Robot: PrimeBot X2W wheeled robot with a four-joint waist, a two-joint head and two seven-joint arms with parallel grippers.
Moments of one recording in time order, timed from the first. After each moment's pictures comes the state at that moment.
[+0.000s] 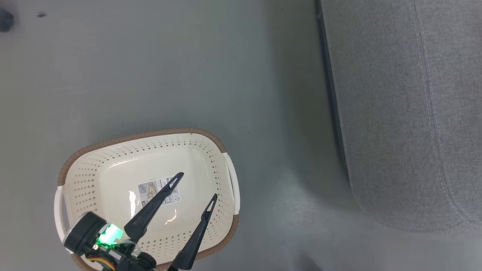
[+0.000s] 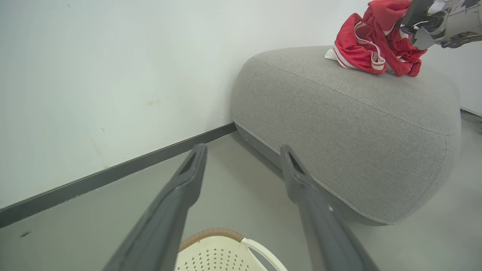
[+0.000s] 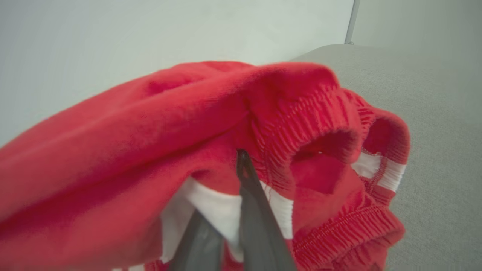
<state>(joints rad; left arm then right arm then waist) -0.12 0.31 -0.39 -0.25 -0.10 -0.11 -0.25 -1.04 -0.47 -0.44 0.95 0.38 0.03 -0.17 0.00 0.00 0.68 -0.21</state>
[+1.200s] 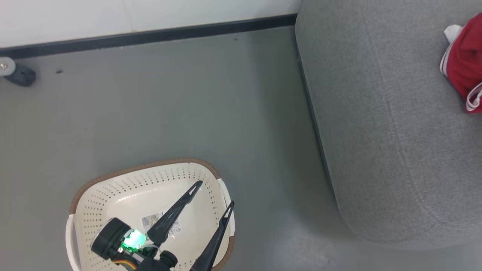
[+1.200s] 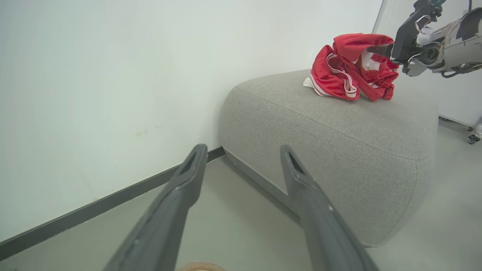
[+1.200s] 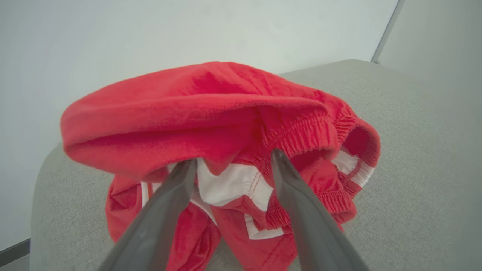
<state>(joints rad) -0.12 0.23 -0.43 -0.15 -0.10 -0.12 -0.25 -0.97 -0.44 -0.27 1.07 0.24 0.08 -0.24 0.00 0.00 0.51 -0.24</state>
